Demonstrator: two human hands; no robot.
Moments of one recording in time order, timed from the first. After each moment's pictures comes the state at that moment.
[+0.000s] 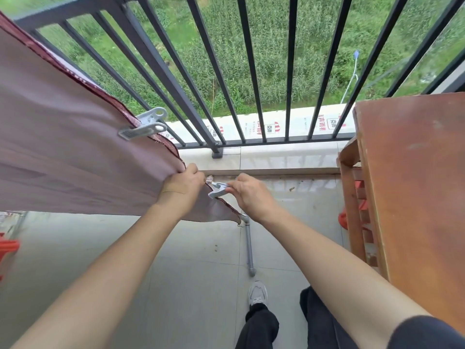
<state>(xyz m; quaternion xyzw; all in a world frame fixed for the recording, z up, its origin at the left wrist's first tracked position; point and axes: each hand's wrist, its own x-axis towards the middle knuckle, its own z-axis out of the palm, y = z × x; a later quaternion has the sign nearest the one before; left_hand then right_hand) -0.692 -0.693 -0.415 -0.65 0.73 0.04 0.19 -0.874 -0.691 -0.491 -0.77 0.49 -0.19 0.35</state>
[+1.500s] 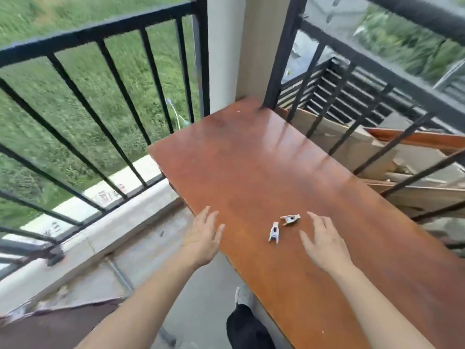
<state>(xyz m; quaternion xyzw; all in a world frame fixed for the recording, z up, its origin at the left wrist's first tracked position) -1.051 -0.587 -0.444 -0.40 0.84 0.35 0.05 -1.263 -0.376 -0.420 -0.29 0.94 -0.10 0.17</state>
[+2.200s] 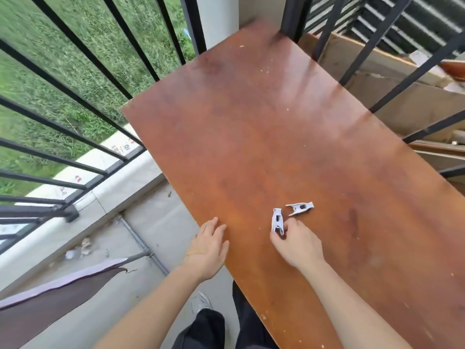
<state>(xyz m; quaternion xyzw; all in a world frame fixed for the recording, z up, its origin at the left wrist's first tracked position) -1.107 -0.553 -0.560 -0.38 0.84 0.30 0.25 -1.300 -0.417 -0.554 -0.27 0.90 -0.02 0.35</state>
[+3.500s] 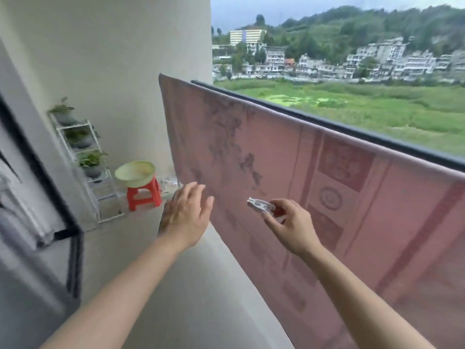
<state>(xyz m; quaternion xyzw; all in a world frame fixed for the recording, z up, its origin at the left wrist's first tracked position) -0.267 -0.336 -0.167 -0.90 0.34 -0.15 -0.24 -0.412 -0.546 -0.192 -0.89 0.18 -0.31 0.28</state>
